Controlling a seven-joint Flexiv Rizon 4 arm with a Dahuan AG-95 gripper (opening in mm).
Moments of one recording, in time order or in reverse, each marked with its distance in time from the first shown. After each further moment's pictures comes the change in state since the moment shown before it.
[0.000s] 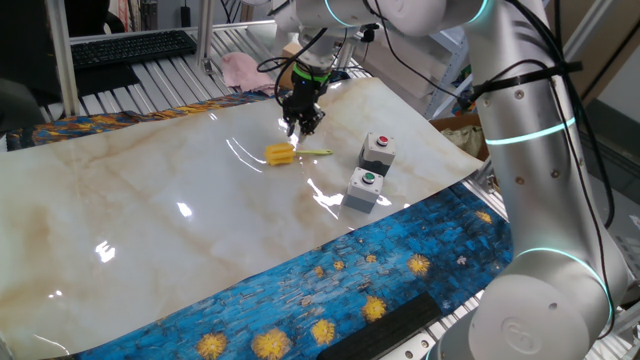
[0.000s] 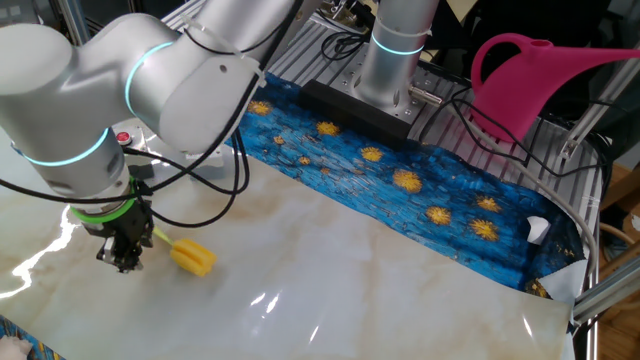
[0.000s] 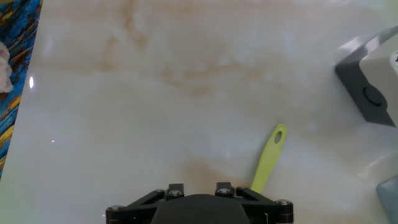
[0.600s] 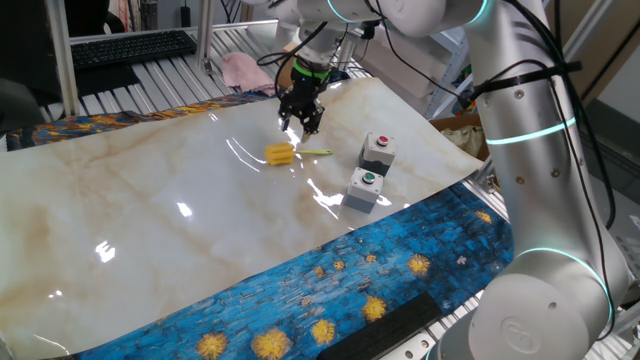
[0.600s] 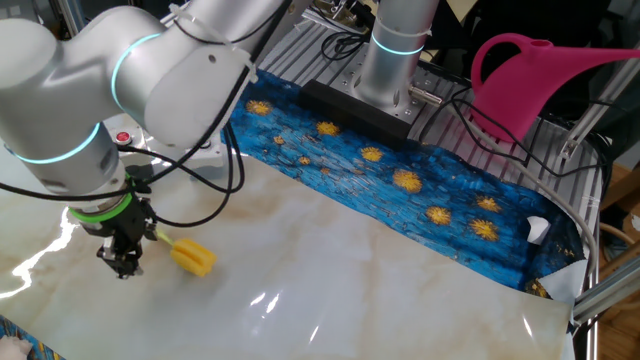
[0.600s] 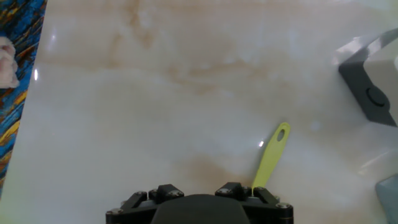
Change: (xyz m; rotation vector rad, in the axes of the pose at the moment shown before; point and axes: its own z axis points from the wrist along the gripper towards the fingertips) arm 0.010 0.000 -0.008 0.018 0.029 -0.016
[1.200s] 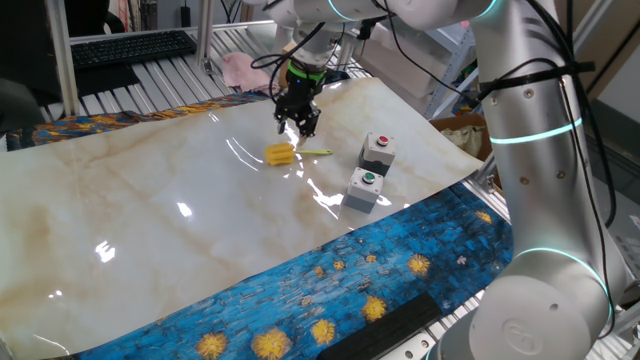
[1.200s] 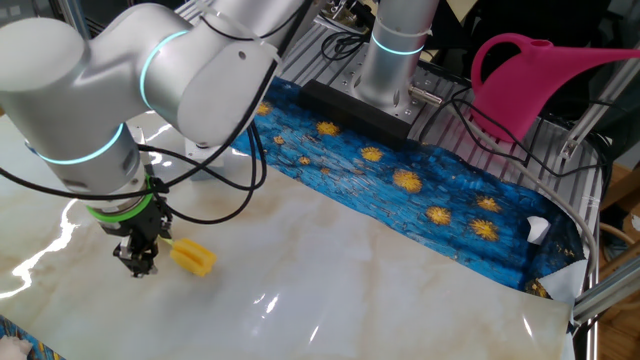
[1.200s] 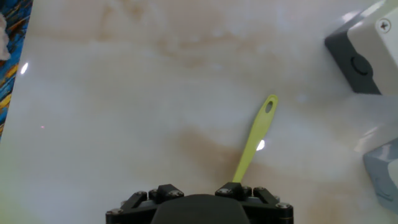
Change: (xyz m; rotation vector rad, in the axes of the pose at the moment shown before) arm 0.023 -0.005 -0.002 0.006 -0.009 0.007
